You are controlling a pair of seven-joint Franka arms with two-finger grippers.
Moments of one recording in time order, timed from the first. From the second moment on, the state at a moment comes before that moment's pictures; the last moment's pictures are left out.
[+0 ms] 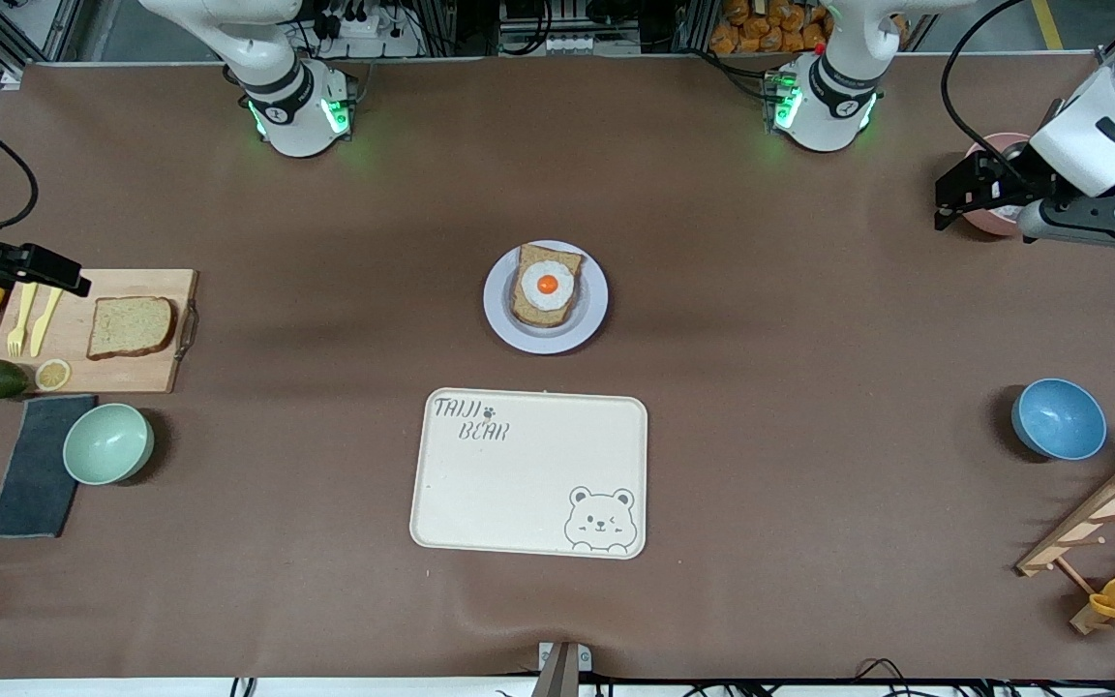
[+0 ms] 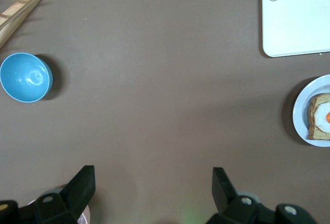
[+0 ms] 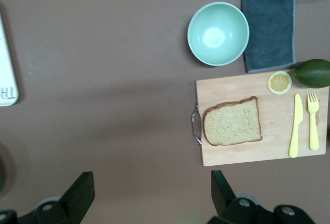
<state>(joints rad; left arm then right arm) -0.04 -0.08 -0.11 -1.65 -0.03 1.55 0.03 -0.11 0.02 -0.06 -1.74 0.01 1.67 -0.06</state>
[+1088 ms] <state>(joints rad) -0.04 -0.08 -0.11 -1.64 -0.03 1.55 0.03 -0.53 0.26 -0.07 -1.91 0.14 1.93 -0.67</state>
